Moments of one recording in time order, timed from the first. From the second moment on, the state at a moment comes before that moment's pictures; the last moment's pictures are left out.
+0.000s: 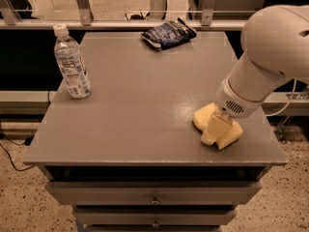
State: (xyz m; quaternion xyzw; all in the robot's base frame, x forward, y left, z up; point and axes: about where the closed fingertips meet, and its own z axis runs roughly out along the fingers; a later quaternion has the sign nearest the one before) arm 0.470 -0.173 0.829 -0.47 0.87 0.02 0.13
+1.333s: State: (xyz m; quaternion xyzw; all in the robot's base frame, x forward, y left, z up) arm 0.533 -0.163 0.896 -0.51 0.83 -0.02 0.23
